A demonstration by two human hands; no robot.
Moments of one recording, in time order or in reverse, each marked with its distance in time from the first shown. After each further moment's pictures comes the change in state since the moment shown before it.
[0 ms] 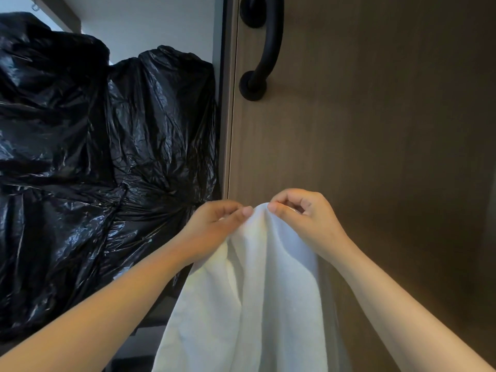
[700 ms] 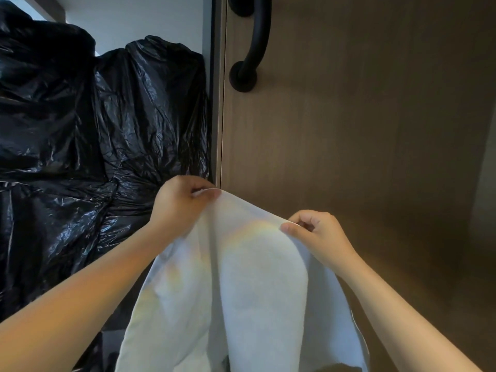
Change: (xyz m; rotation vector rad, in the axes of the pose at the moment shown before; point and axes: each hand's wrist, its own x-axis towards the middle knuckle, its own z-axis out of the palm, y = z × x) left_hand 0.022 -0.014 -0.030 0.507 0.384 0.081; right_hand -0.038 0.051 -0.017 -0.131 0.006 0.218
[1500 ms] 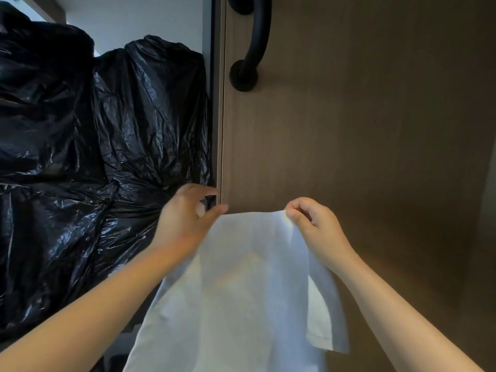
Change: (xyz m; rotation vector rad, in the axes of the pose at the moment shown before) left_hand -0.026 0.011 0.006 0.110 0.000 0.001; right_hand 0.009 -0.018 0.007 -0.012 0.103 -0.077
